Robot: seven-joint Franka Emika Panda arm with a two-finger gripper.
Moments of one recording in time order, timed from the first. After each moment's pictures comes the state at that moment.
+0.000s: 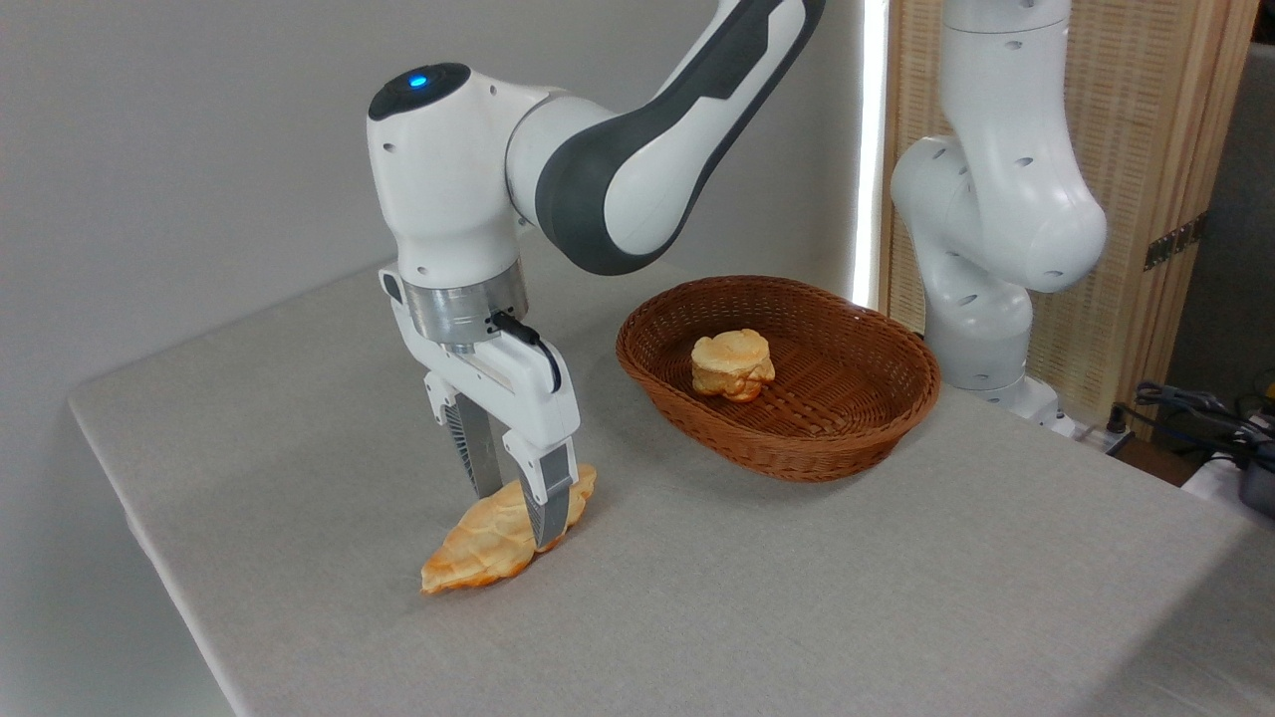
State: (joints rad) arm -0.30 0.04 0.15 -2.05 -0.05 2.12 0.62
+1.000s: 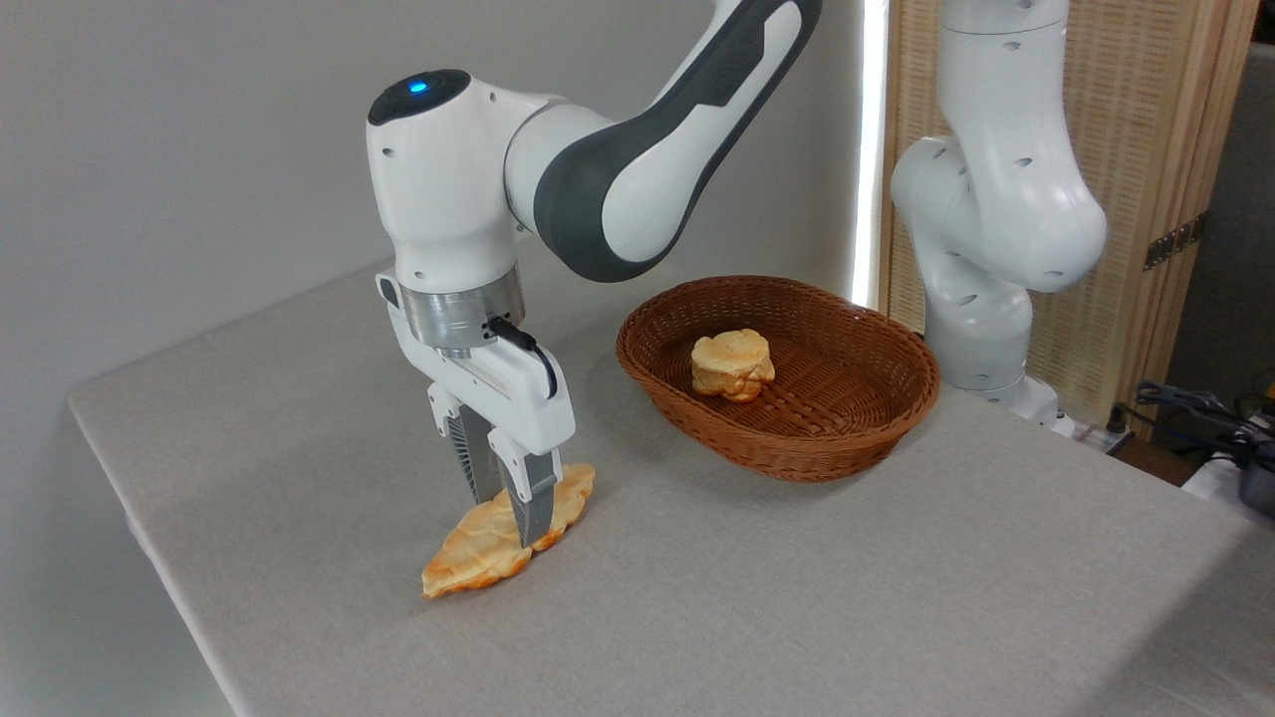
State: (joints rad) arm -0.30 0.05 0.15 -2.05 -0.05 2.14 0.62
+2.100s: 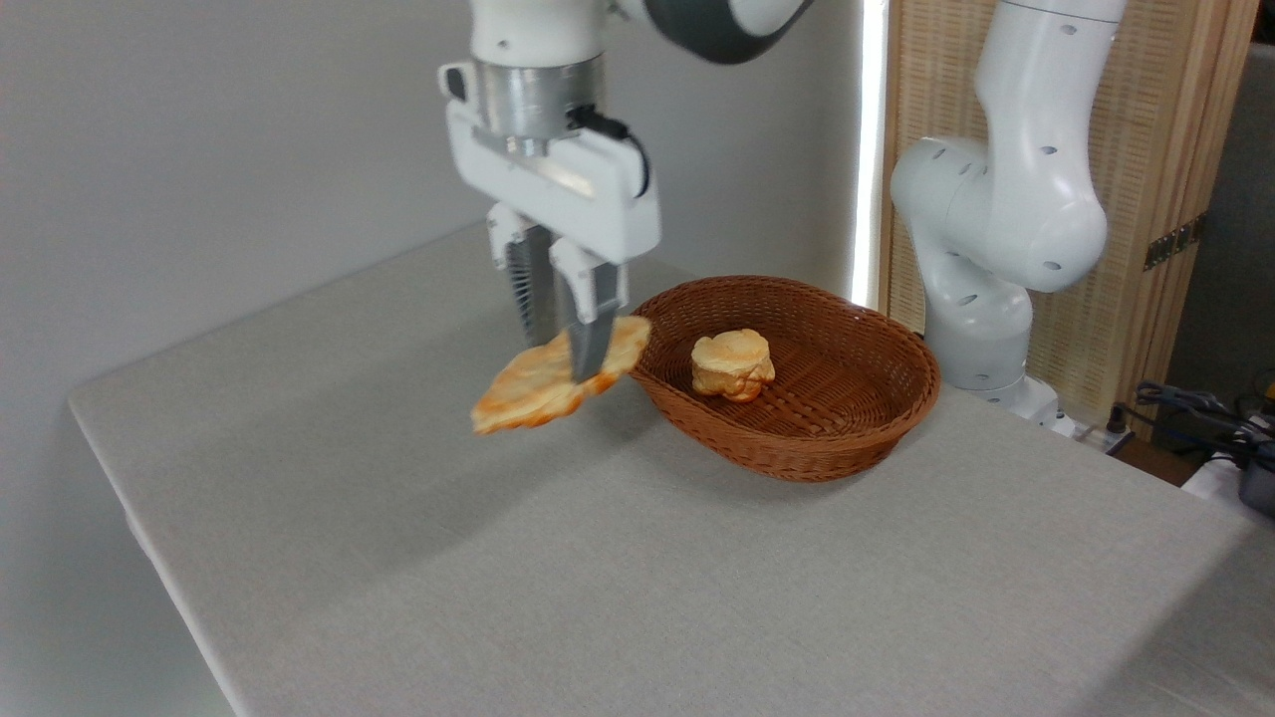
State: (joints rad) arm -0.29 -0.31 0.17 -2.09 -0.05 1.86 0.63
